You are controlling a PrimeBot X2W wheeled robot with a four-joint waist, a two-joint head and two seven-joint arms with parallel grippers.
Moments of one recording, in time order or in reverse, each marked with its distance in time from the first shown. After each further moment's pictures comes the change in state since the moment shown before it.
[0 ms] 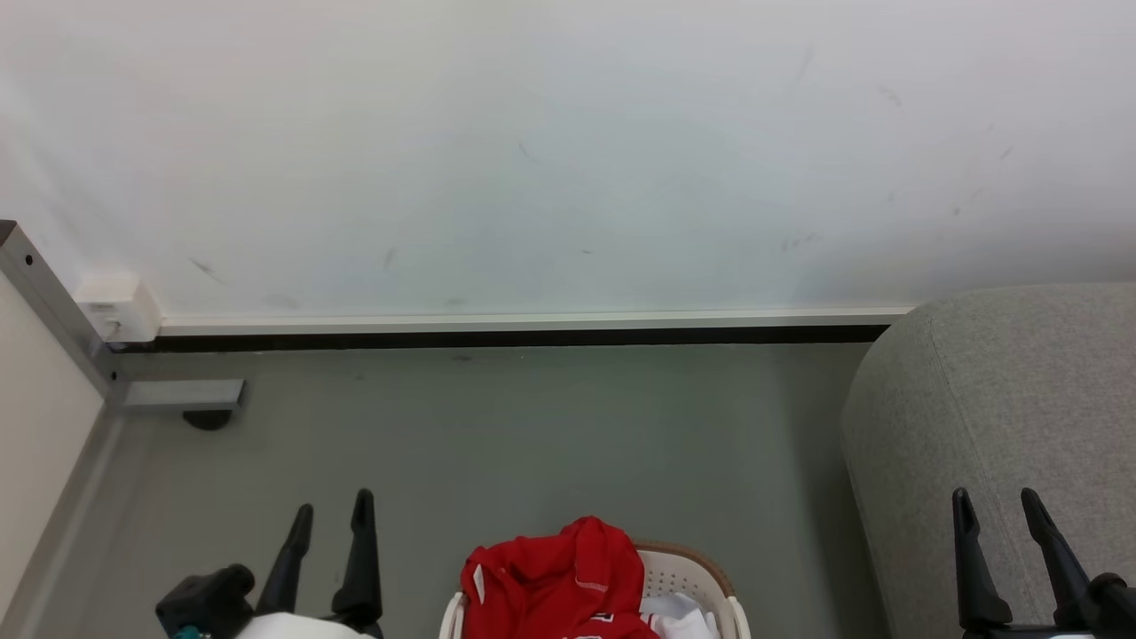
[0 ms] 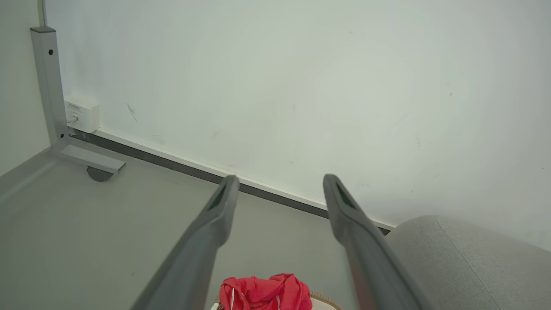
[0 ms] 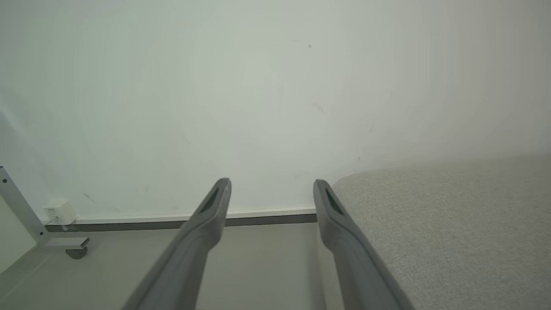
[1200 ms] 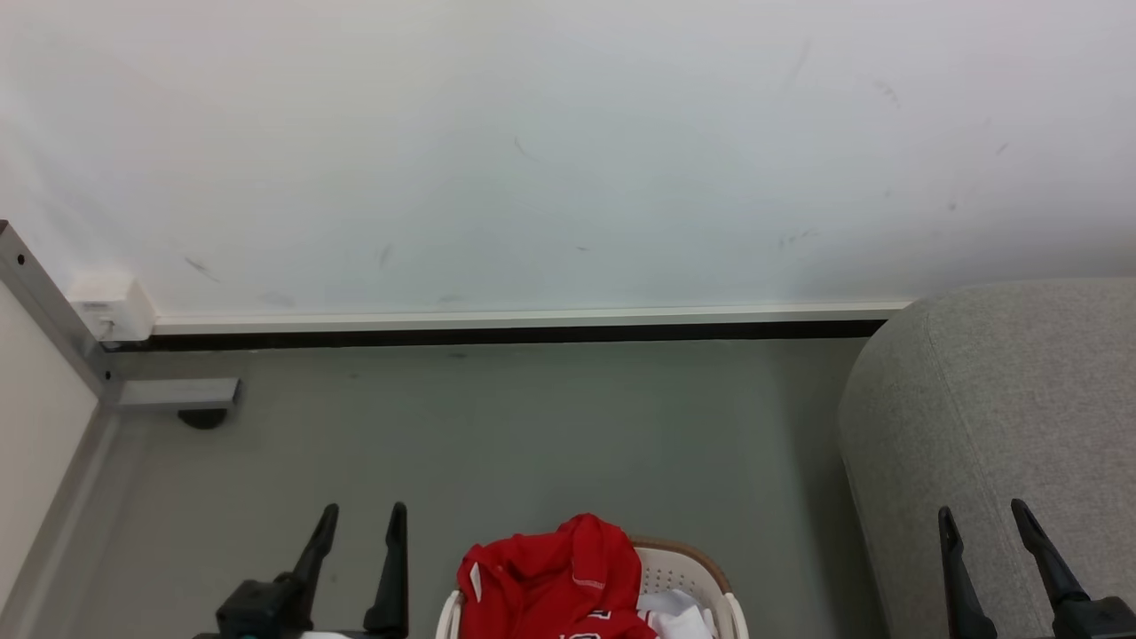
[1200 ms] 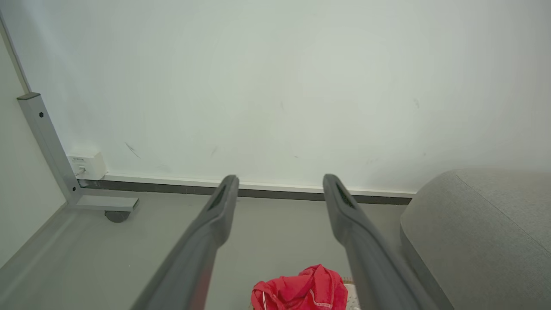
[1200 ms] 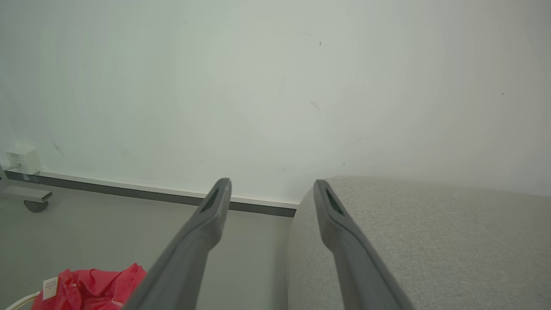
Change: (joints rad) left arm 0.005 0.003 -0.033 0.025 0.258 -0.016 -0.070; right arm 0.016 0.039 -0.049 0.012 -0.264 0.000 -0.026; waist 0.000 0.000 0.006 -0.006
